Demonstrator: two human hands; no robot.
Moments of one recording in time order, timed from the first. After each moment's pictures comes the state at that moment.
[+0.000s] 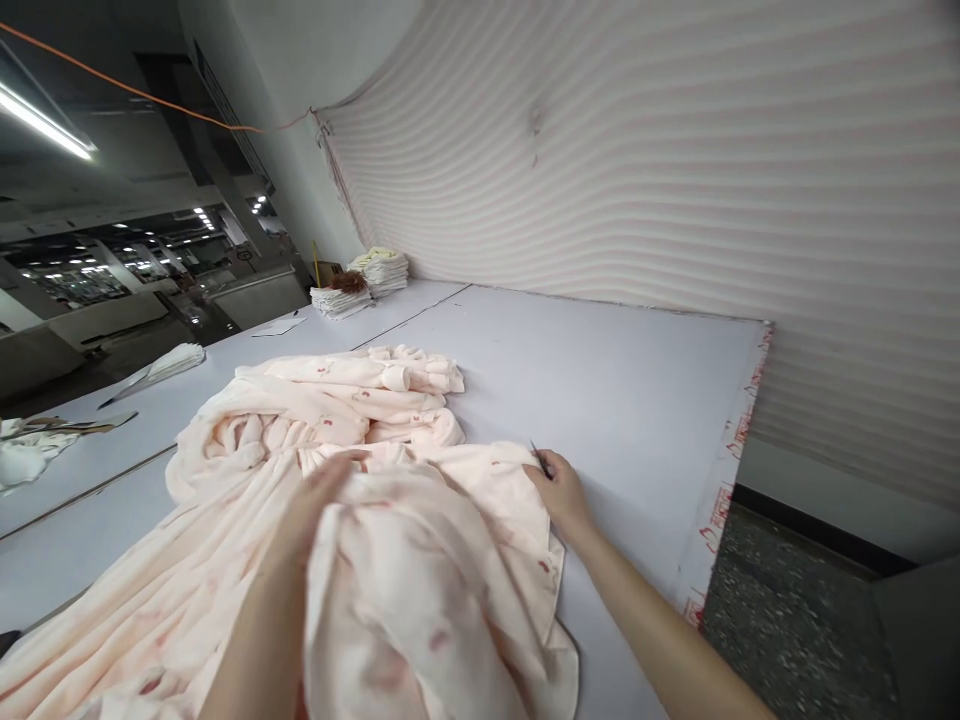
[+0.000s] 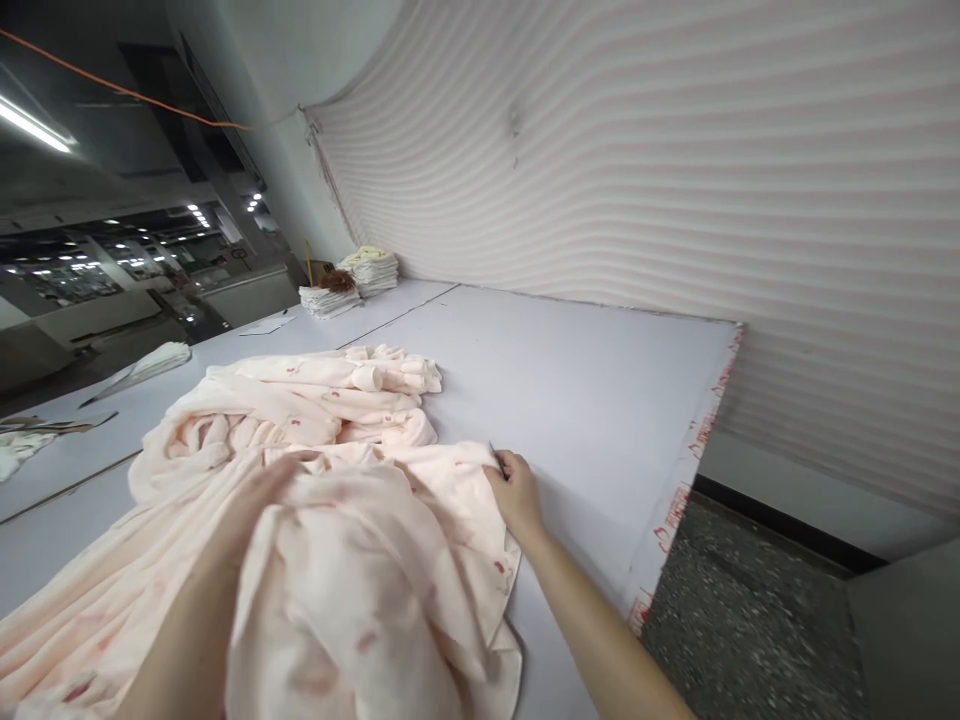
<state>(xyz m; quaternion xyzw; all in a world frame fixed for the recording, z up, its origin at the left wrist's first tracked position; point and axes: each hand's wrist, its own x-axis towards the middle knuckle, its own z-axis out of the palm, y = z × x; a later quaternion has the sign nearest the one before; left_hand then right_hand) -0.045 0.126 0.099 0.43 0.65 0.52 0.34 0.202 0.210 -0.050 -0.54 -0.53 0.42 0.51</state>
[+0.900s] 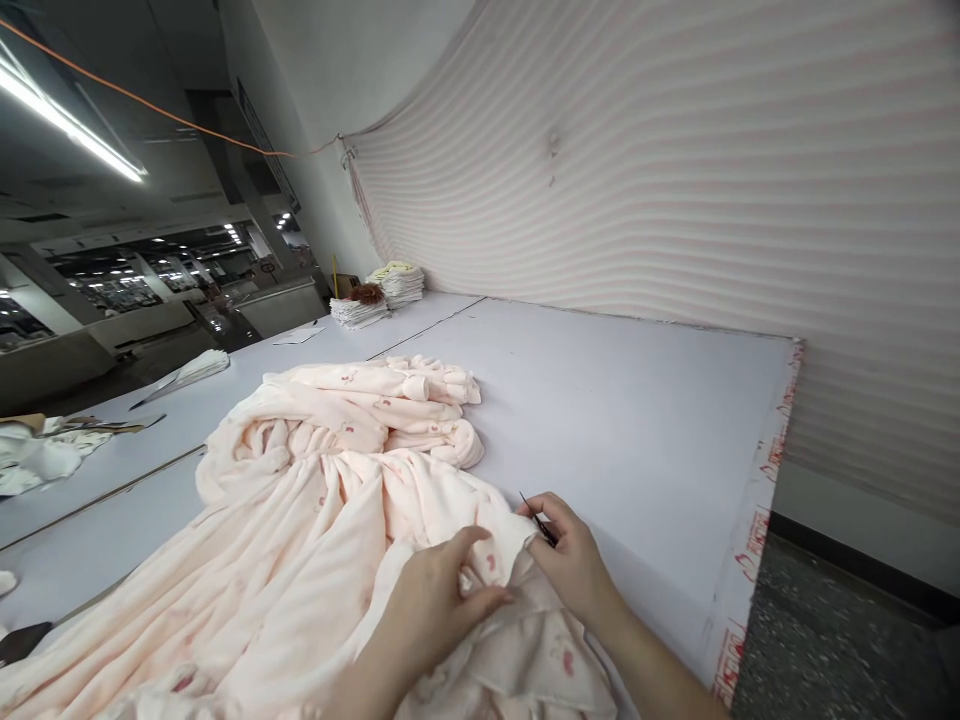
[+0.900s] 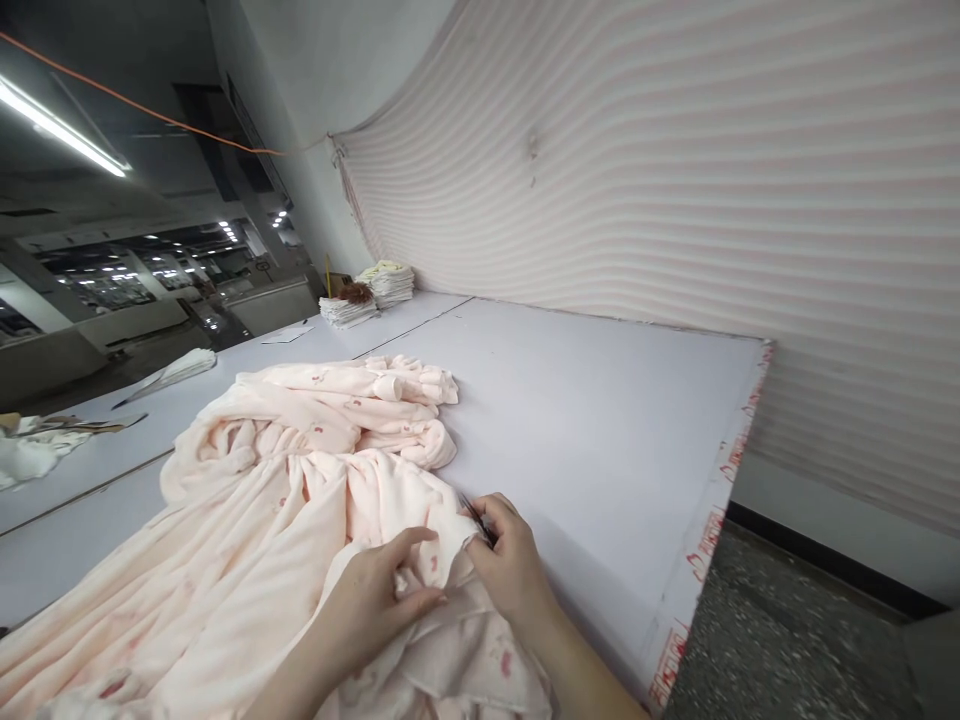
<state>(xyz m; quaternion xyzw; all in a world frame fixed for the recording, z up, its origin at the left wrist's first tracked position) 0.016 0.080 0.060 0.71 0.64 0.18 0.22 0.185 0.137 0.004 -0.42 -0.59 0.48 0.48</state>
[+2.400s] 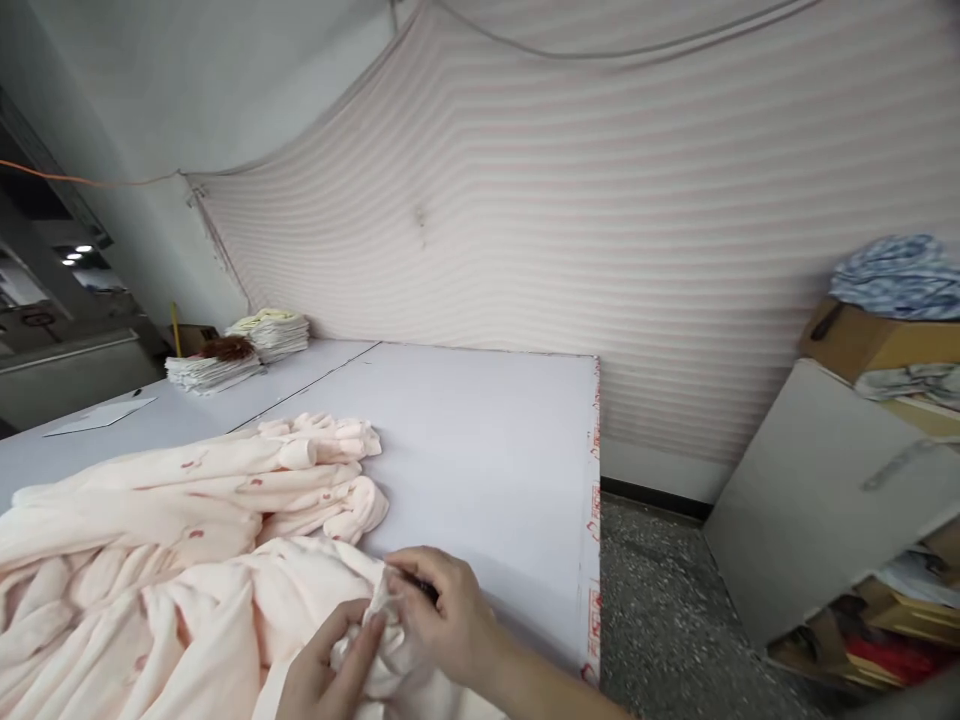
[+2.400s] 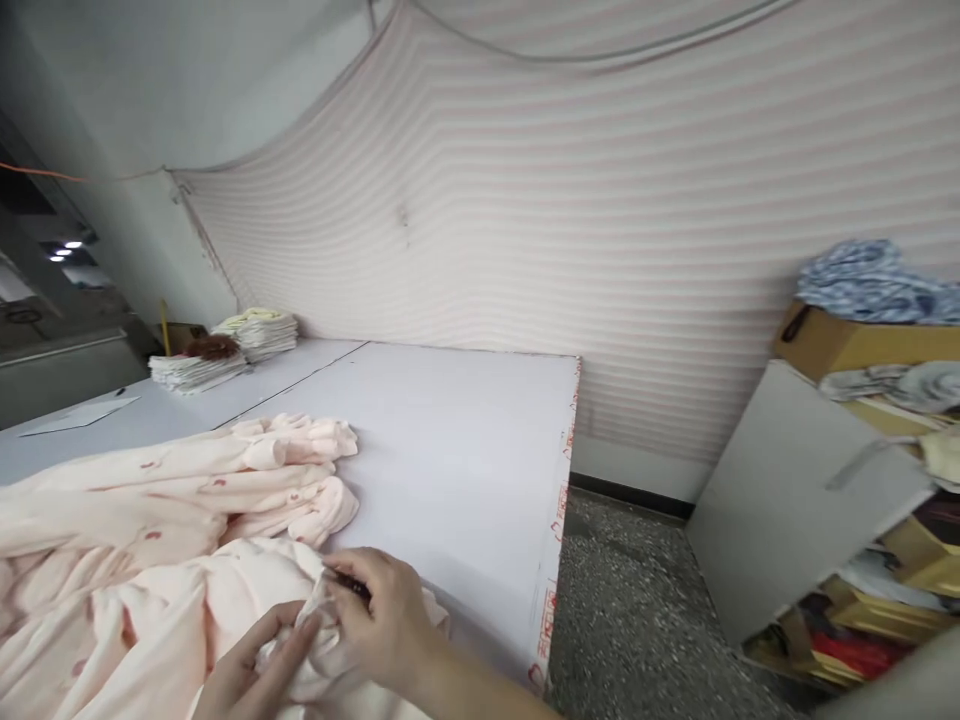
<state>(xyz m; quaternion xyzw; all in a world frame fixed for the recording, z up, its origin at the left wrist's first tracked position) 0.022 0.089 0.050 0.58 0.61 0.40 0.36 0.169 0.119 0.038 -0.40 -0.66 0.36 0.53</state>
